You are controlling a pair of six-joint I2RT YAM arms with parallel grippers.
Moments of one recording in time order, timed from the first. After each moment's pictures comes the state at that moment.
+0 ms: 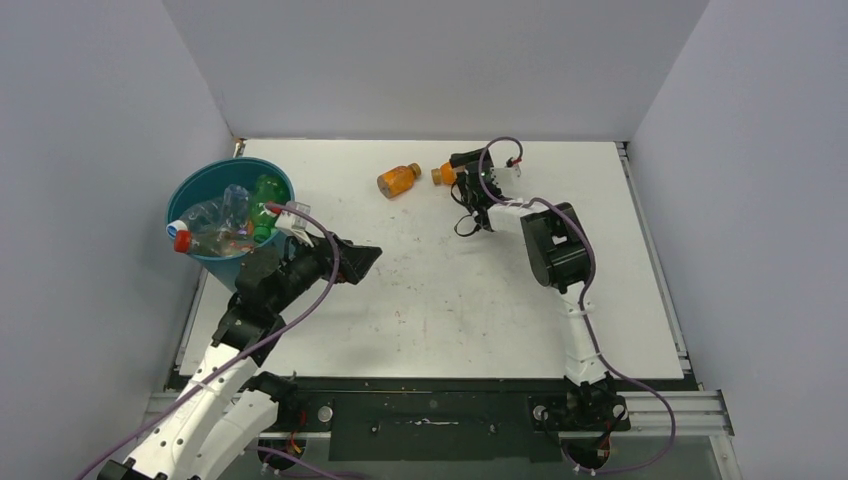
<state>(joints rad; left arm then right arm) -0.39 0.69 0.59 0.03 0.30 -0.60 0.39 2.37 1.56 0.41 0.35 1.32</state>
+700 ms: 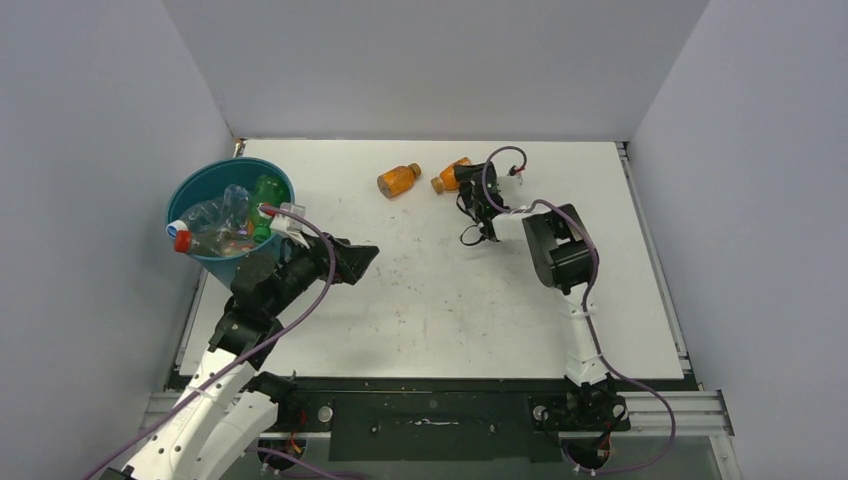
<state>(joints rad) -0.38 0.66 0.59 0.02 0.28 -0.60 0.39 2.38 1.50 0.54 0.29 1.36</state>
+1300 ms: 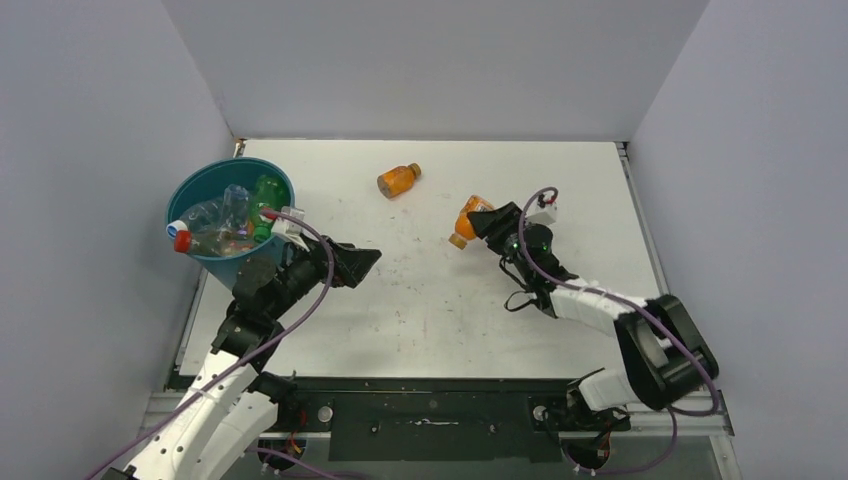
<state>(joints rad) -0.38 0.63 0.55 0.06 0.30 -0.65 0.43 1.48 0.61 0.62 0.12 0.95</state>
